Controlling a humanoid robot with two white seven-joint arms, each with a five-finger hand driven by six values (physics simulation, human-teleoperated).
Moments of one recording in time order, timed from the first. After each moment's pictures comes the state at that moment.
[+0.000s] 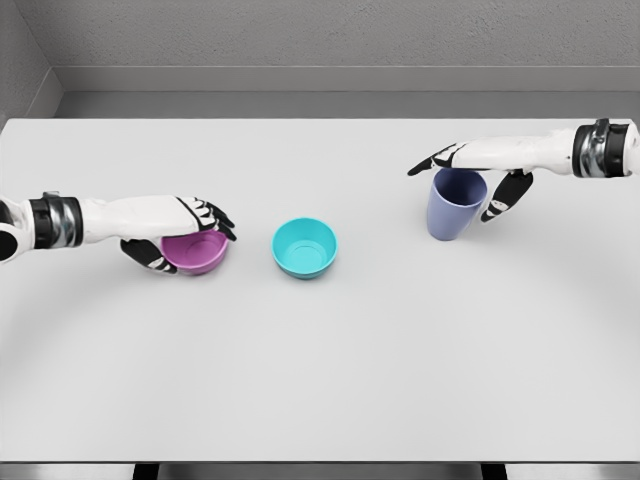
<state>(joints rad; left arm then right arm) -0.67 0.76 -0.74 -1.33 -0.28 -0.61 -0.61 -1.08 -0.77 1.16 -1.07 -0.07 -0.61 0.61</state>
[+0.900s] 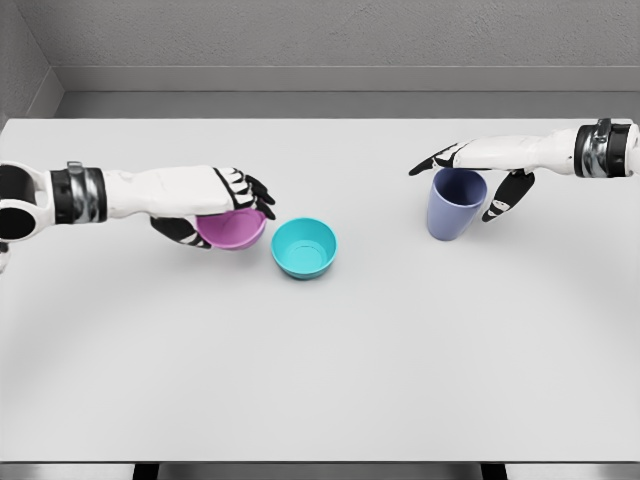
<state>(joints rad) -0.74 0.72 -0.73 -1.46 -0.28 -0.61 -0.61 -1.08 -0.77 1.16 -1.07 -0.07 -0.61 0.61</state>
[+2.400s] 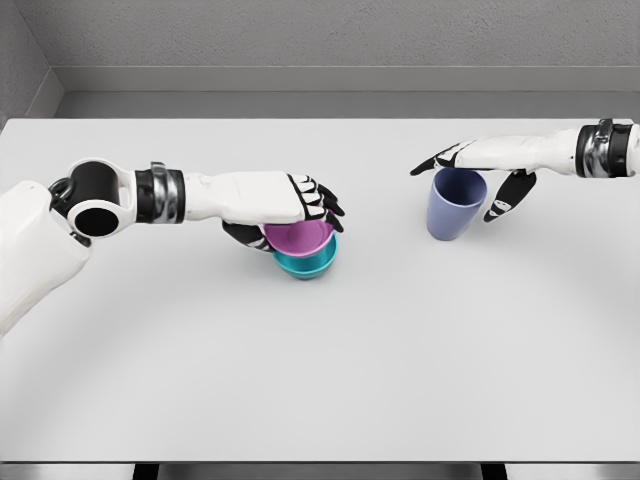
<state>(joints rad) -0.78 0.53 -0.78 -1.44 -0.38 -0.61 -0.61 -1.08 -0.77 1.16 -1.07 -0.07 -0.61 0.61</state>
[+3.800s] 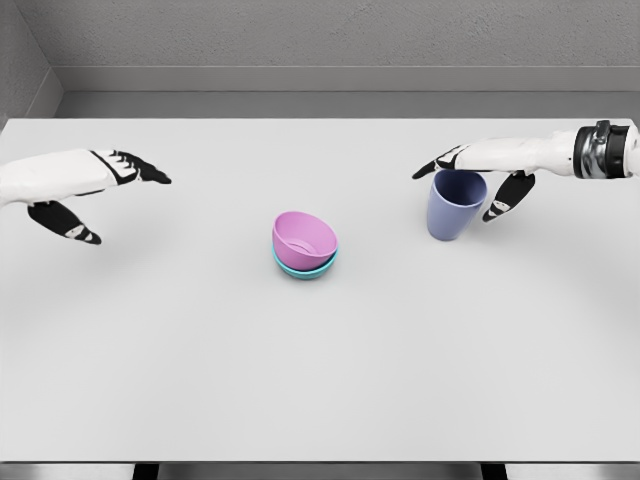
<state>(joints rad) -0.59 0.97 -0.55 -1.43 -0.11 -0.61 -0.61 -1.08 -0.76 1.16 -1.05 -0.05 -0.61 0.61</state>
